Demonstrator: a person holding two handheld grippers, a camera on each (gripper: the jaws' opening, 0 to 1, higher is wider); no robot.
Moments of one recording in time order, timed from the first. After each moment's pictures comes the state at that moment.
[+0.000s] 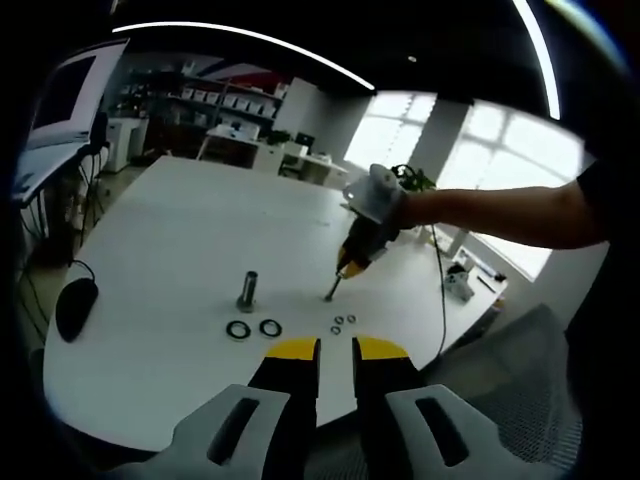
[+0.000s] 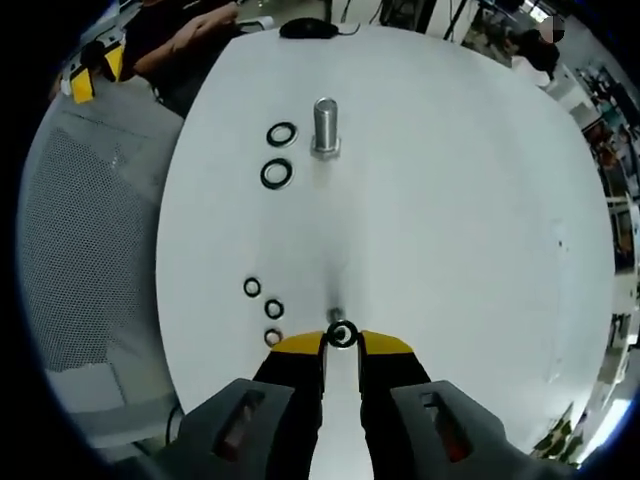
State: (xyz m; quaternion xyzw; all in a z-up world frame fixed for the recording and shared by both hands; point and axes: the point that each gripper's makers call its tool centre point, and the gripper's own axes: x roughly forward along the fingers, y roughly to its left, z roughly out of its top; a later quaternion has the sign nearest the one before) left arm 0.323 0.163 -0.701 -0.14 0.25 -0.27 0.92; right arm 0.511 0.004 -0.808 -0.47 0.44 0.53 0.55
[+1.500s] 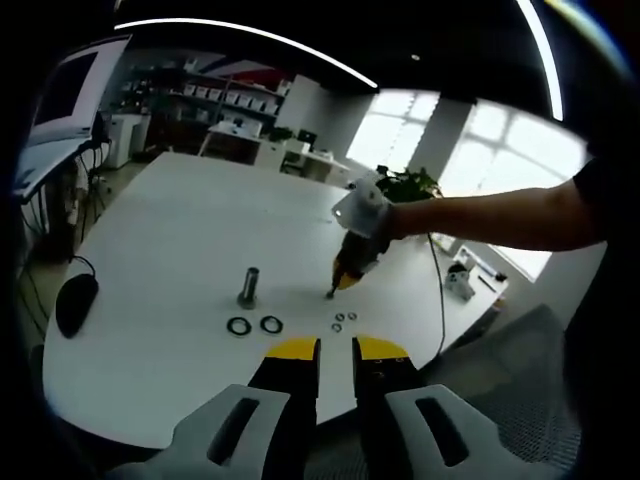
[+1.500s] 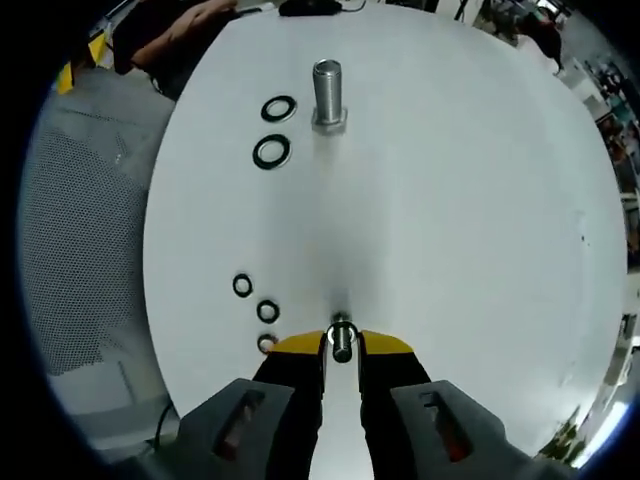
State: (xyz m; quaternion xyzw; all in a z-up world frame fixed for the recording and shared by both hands) left arm 0.323 0.164 -0.704 -0.15 0.26 -0.26 0.92; right arm 0.510 0.003 -0.846 -0.48 0.47 0.53 0.52
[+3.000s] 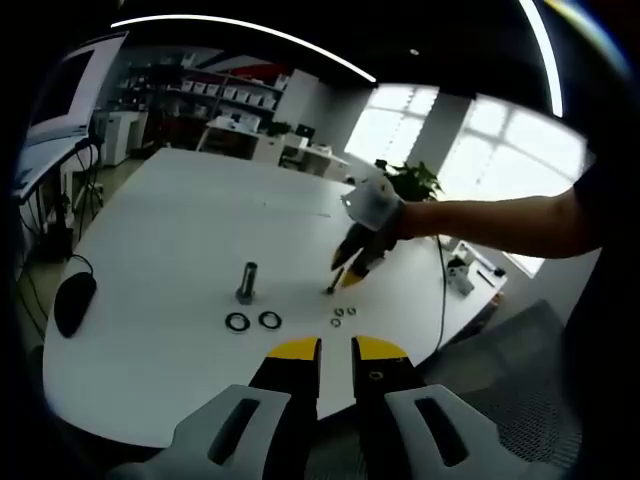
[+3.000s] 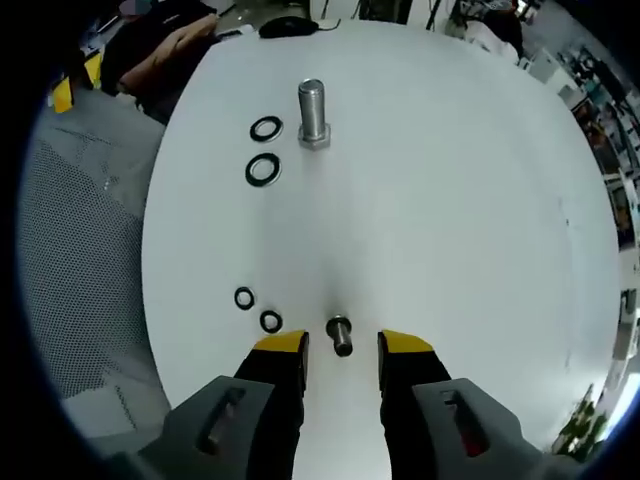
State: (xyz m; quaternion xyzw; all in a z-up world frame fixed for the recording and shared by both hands) left arm 0.321 0.162 -0.707 -0.14 0.27 -0.27 0.91; right arm 0.506 0.003 -0.827 -0.44 0.44 0.52 0.59
